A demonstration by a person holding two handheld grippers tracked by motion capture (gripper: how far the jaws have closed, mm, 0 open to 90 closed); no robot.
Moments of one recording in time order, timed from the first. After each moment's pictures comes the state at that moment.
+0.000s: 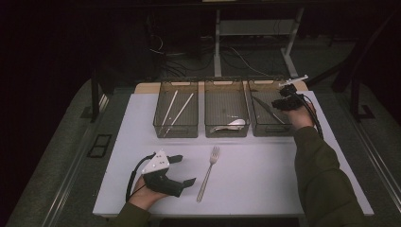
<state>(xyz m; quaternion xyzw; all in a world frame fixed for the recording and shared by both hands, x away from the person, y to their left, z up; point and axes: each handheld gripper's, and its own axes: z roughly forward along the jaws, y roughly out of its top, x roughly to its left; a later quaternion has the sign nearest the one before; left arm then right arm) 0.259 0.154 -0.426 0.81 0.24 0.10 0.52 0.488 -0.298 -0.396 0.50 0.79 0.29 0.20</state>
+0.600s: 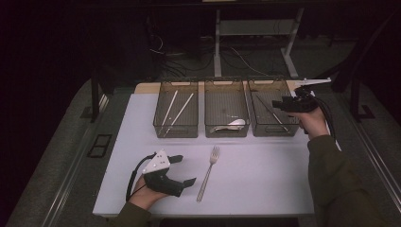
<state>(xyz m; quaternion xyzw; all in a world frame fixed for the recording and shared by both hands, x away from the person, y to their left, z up) 0.260 0.153 -0.428 0.81 0.24 0.10 0.52 0.448 -0.319 -0.370 0.49 0.75 0.42 0.17</state>
